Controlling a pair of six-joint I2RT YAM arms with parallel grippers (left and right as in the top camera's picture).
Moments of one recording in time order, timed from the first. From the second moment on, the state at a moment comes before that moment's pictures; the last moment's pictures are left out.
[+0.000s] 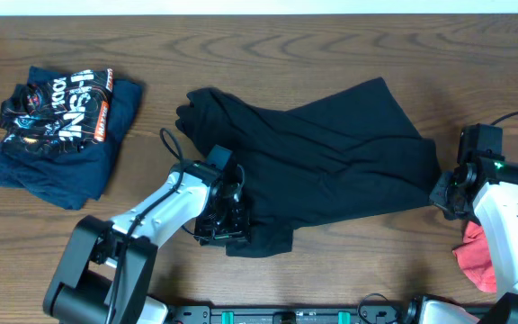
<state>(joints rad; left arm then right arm) -0.44 1.63 0.80 -0.88 0.42 -0.42 -0.21 1.35 0.87 -0.93 0.25 0.38</state>
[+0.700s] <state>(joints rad) -0.36 1.59 0.88 -1.13 0.40 -0.38 -0.21 1.35 0.87 -0.96 0.23 0.38</state>
